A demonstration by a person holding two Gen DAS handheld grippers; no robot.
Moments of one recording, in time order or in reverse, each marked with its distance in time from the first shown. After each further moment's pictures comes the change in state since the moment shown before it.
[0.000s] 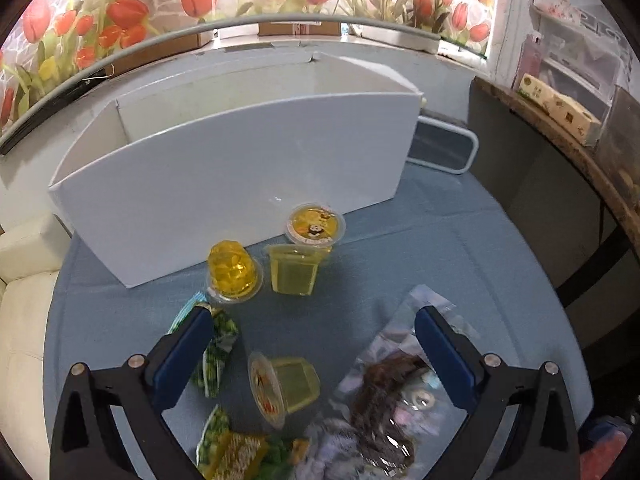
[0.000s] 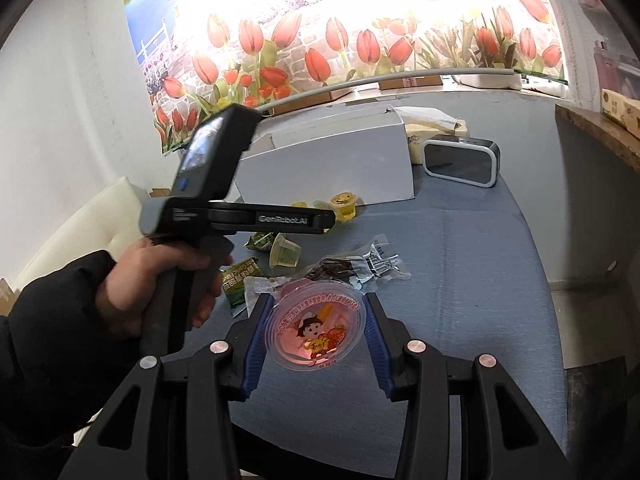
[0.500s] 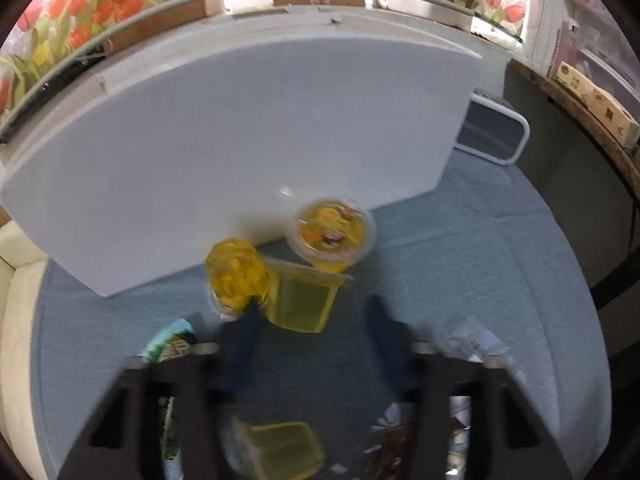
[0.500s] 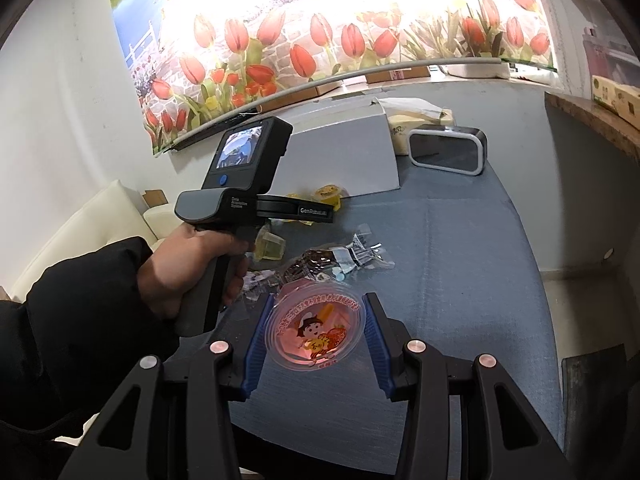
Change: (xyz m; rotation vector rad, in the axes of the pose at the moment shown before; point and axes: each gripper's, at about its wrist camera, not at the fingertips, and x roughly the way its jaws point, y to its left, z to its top) left arm 0.059 -0.010 0.017 -0.035 0.086 0.077; right arm 0.000 -0.014 -0.006 0.042 0.019 -0.013
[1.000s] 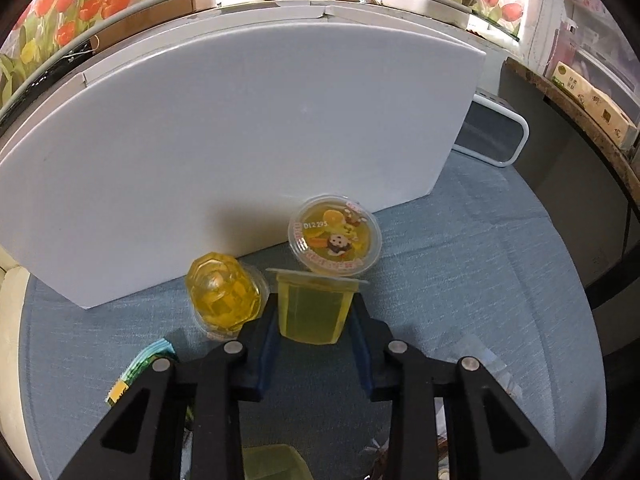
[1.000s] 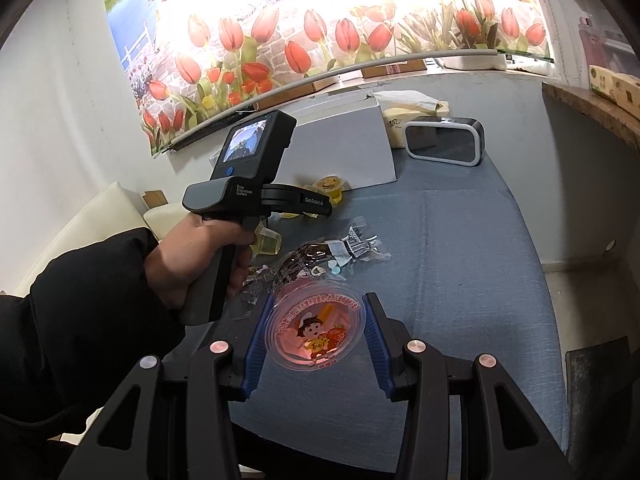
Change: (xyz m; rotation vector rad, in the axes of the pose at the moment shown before) left arm 0.015 -0.002 0.012 -0.002 0.005 -0.047; right arm 0.001 -0.002 -0.003 0.011 0.007 0.002
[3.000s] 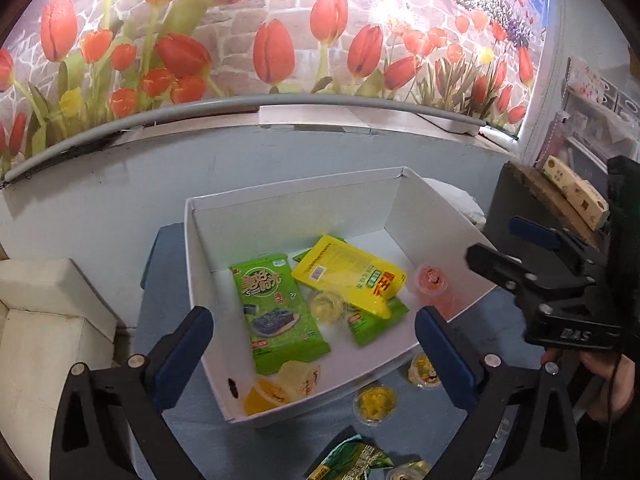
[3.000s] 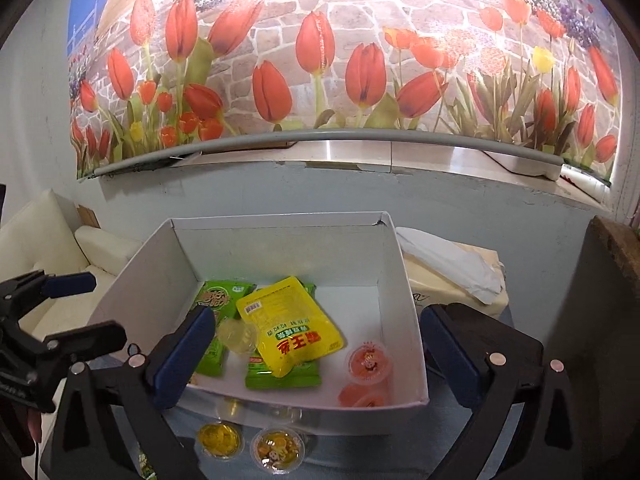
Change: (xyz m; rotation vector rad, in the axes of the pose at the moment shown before) left arm -0.105 0.137 0.086 -0.020 -0.220 -0.068; right arm 0.187 0.013 0.249 -0.156 -0.036 -0.188
